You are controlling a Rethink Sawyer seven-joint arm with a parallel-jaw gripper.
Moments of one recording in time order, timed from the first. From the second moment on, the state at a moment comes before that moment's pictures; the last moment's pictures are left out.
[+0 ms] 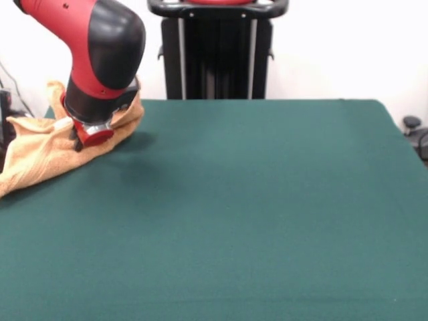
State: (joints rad) arm -0.17 -0.15 -0.58 1.46 0.08 0.44 2.25
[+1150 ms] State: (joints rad) arm -0.27 -0.14 -0.59 1.46 -0.01 0.32 2.25
